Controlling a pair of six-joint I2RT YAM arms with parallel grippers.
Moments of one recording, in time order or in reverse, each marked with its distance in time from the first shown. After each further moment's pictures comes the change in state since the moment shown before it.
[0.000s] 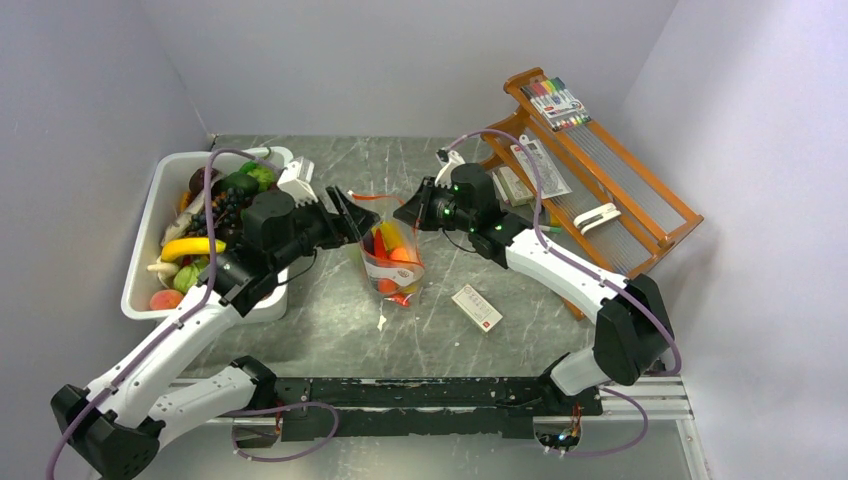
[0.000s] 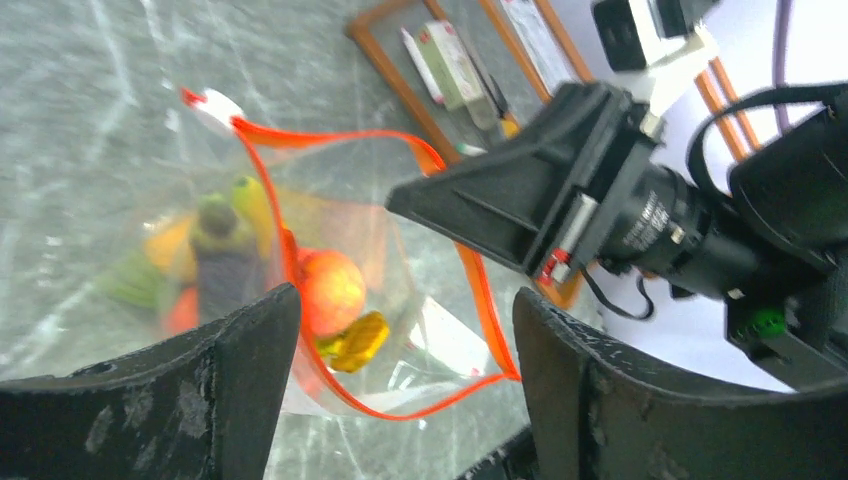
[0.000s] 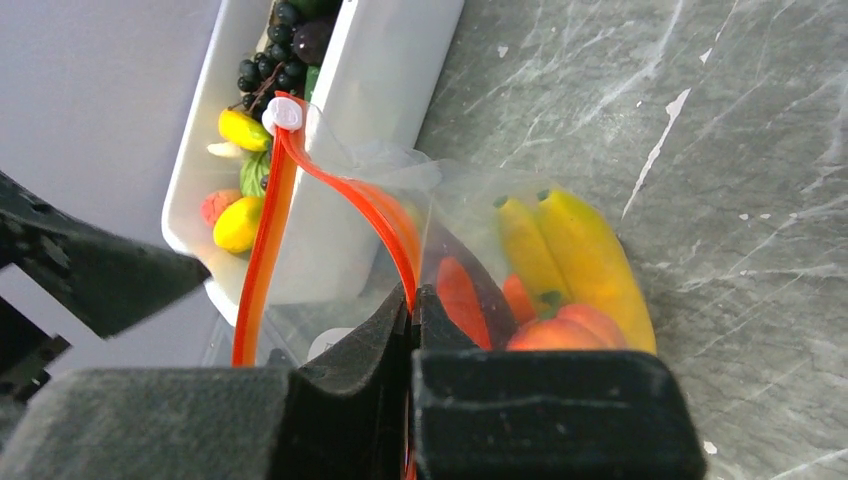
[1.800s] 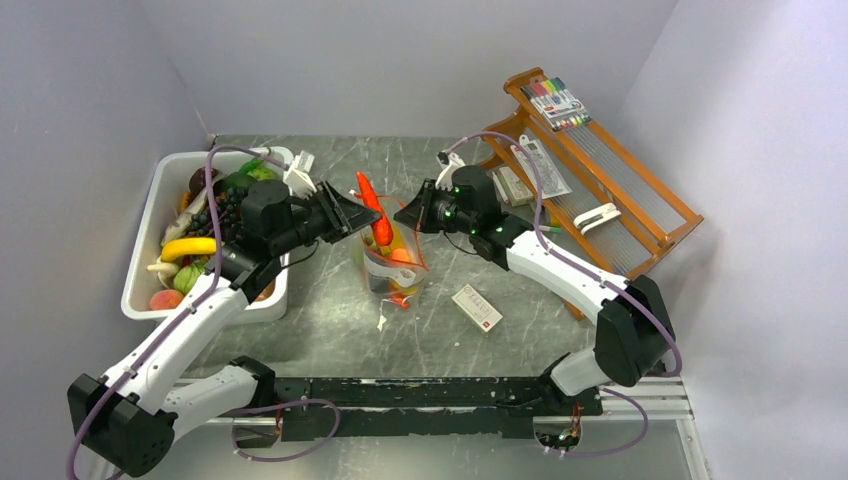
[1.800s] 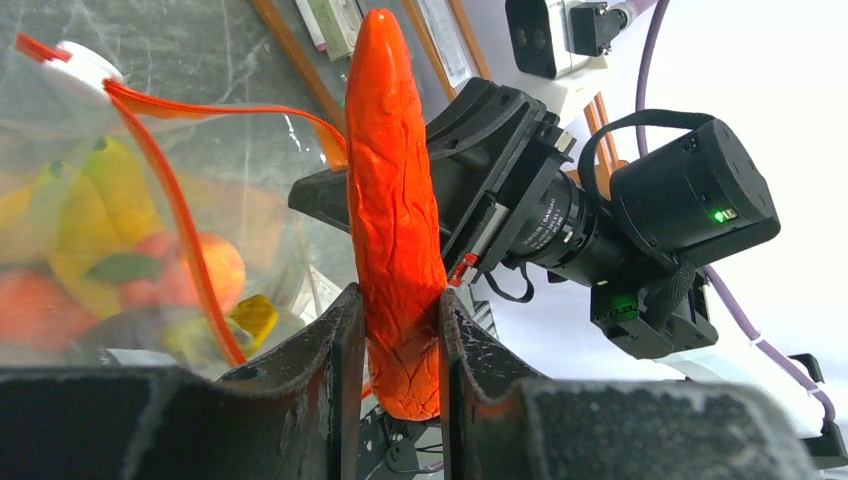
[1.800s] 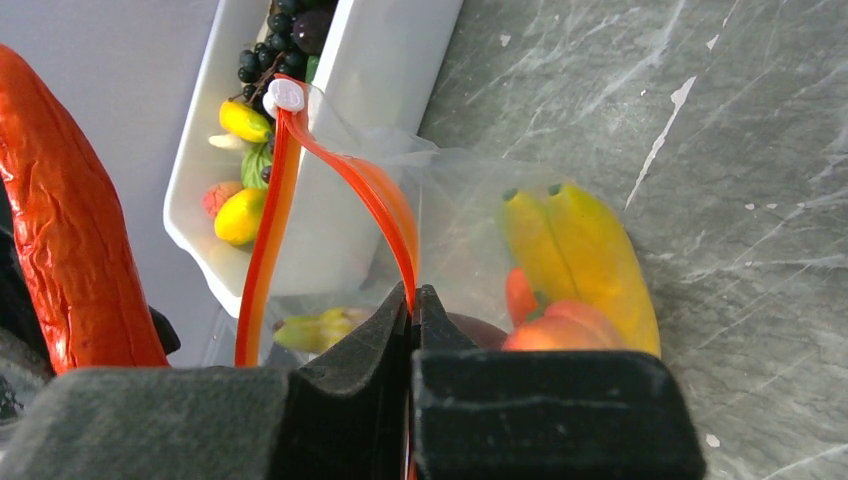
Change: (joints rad) left arm 0.143 0.071 -0.004 0.109 0.326 -0.205; right arm -0.002 -0.009 -0.019 0.003 -0.011 0.003
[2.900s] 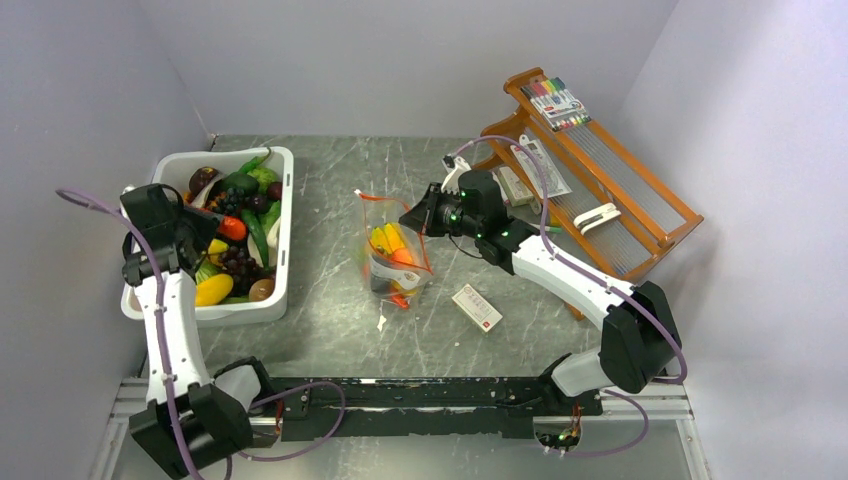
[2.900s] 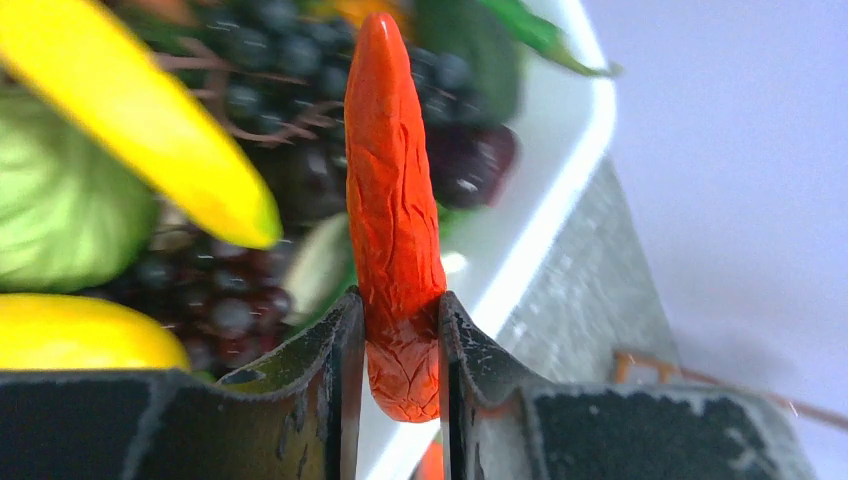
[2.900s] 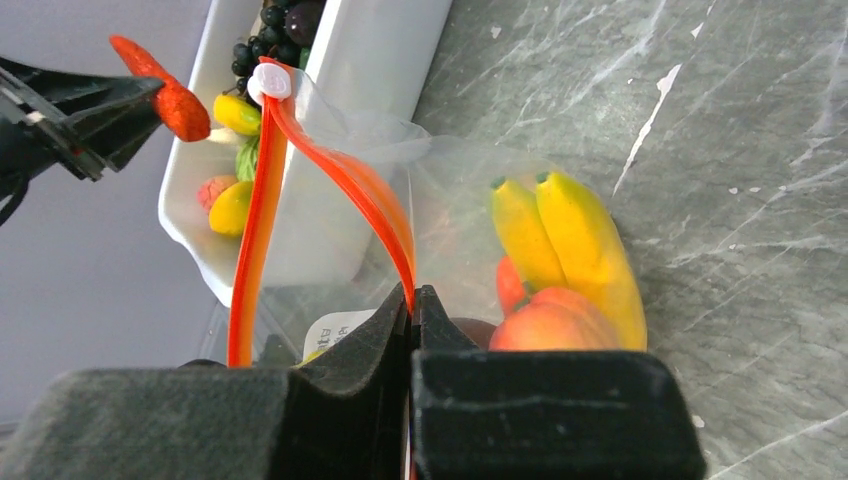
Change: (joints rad) left arm 0.880 0.002 0.056 -0.465 -0.314 0.154; right arm -0.019 -0.040 -0.049 0.010 -0.013 -0.007
